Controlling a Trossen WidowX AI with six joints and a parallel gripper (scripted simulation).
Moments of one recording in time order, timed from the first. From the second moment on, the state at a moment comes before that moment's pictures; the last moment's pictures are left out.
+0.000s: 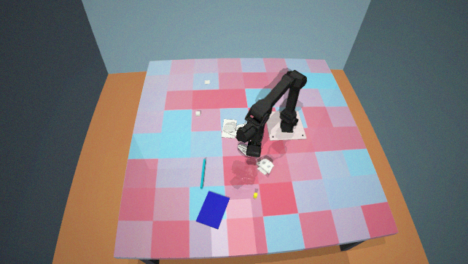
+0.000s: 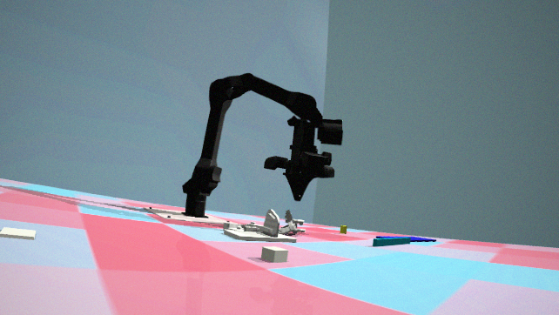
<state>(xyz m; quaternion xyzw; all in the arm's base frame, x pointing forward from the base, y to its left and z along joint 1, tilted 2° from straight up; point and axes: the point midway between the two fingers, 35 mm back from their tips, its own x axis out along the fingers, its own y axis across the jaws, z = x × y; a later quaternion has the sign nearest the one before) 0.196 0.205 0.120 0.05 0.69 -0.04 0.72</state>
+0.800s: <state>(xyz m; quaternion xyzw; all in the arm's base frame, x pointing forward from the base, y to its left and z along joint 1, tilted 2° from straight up) 0.186 0.192 0.120 -0.24 0.65 0.24 0.68</state>
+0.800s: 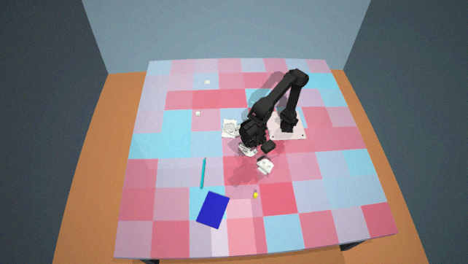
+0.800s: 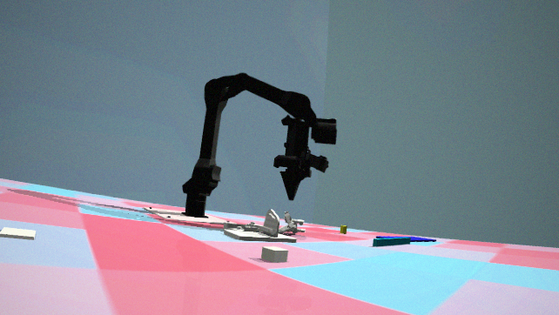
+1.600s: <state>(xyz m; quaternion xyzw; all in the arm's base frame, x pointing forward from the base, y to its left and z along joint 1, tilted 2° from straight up) 0.176 0.179 0.118 -0.49 0.51 0.47 0.53</state>
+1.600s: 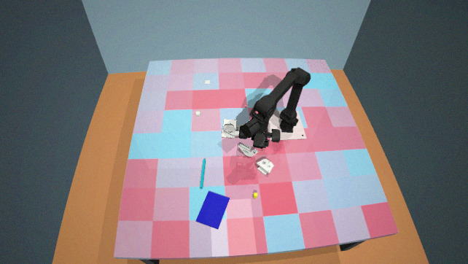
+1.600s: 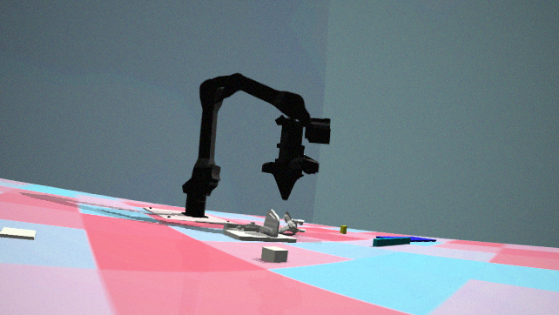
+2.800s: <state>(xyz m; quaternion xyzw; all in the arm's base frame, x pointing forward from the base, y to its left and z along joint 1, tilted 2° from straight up) 0.163 0.162 0.114 -0.69 0.19 0.67 0.20</state>
